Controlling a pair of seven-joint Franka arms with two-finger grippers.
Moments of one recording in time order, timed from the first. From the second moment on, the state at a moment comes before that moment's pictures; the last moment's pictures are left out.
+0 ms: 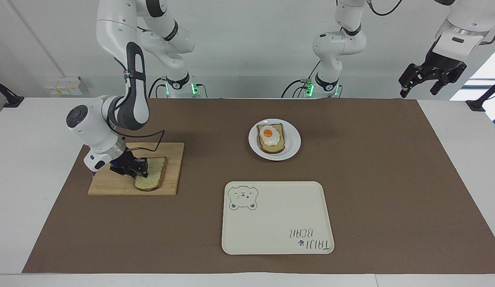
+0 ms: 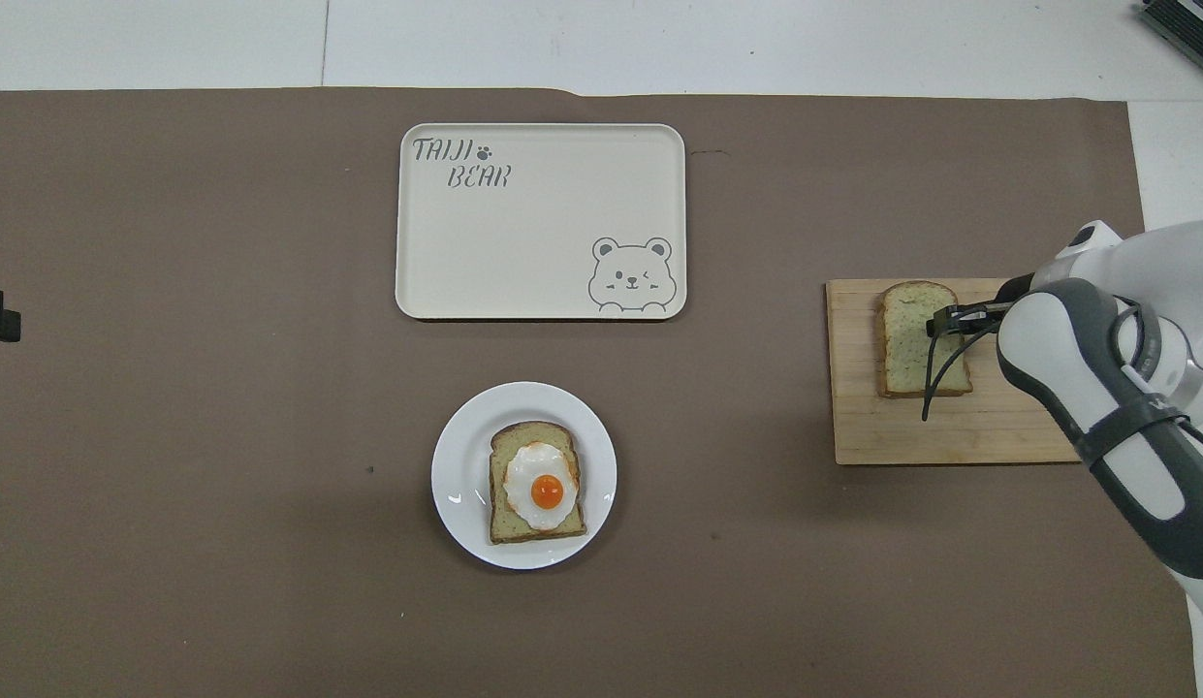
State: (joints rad) left arm 0.07 -0.05 -0.06 -1.50 0.03 1.48 -0.01; right arm -0.06 0.32 -0.10 -1.97 0.28 2.27 -0.37
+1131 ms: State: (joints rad) left arm 0.07 -0.05 -0.06 -1.50 0.03 1.48 -0.01; right arm -0.04 0.30 -0.08 -1.90 0.28 2.18 -0.37
